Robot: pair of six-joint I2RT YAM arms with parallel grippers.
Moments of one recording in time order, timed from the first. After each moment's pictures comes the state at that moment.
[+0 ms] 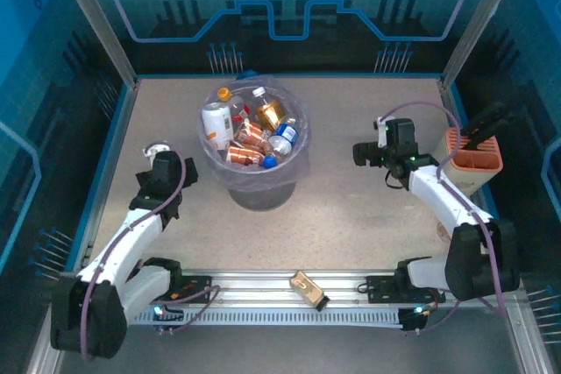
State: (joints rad) left arm -0.08 0.99 0.48 -0.18 -0.46 -0.31; right arm 0.14 1.31 0.79 -0.28 0.06 0.06
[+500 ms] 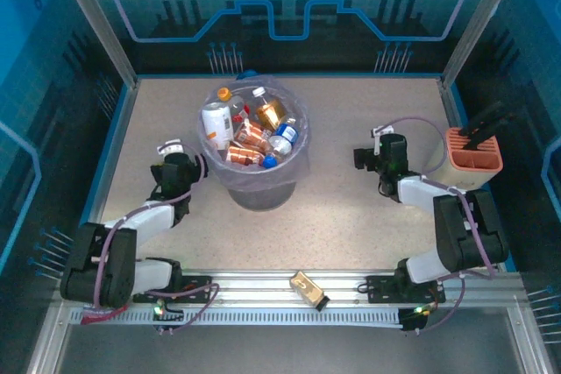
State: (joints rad) left arm -0.08 1.29 0.38 0.40 -0.39 -0.22; right arm 0.15 1.47 0.57 0.32 0.20 -0.03
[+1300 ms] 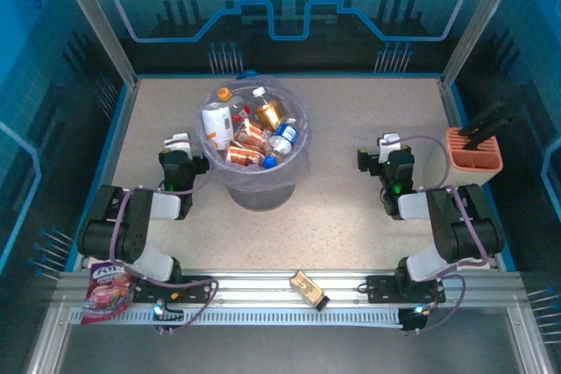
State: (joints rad) left arm -0.04 1.54 0.38 0.82 -0.22 -0.14; right arm 0.10 1.54 0.38 0.80 0.14 -0.06
